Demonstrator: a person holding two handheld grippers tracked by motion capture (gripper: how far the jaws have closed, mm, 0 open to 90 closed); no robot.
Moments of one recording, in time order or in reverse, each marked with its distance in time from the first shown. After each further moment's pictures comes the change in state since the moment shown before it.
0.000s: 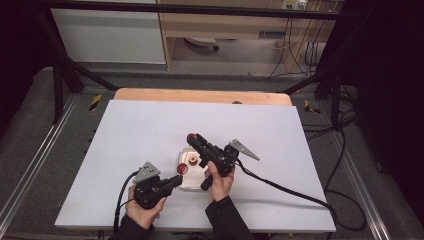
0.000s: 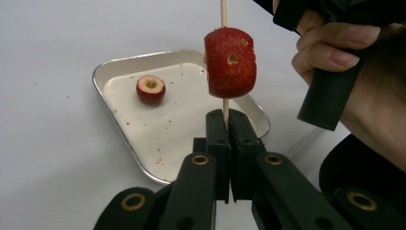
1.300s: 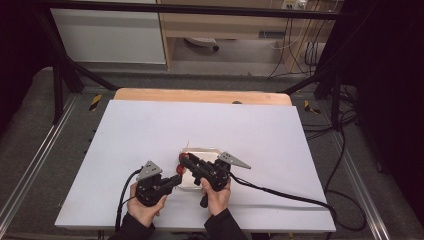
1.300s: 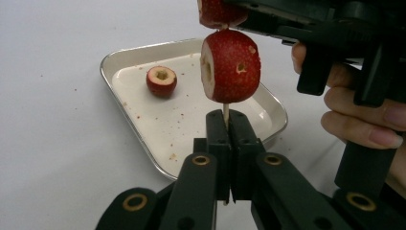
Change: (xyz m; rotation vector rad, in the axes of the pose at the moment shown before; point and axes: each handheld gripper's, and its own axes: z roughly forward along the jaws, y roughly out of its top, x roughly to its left) left arm 0.010 -0.001 0.009 0.032 0.023 0.027; right arm 0.006 -0.035 -0.010 0.195 -0.017 -0.034
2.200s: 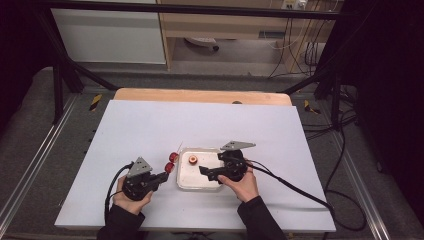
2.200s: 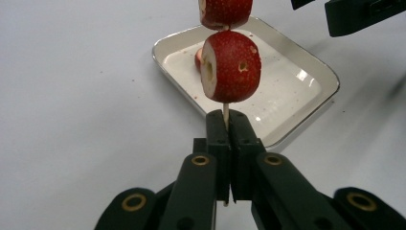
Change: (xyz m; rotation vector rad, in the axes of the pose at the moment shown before) left arm 0.038 -0.001 -0.014 0.081 0.048 0.155; right arm -0.029 0.048 -0.021 0.527 -0.268 -0.313
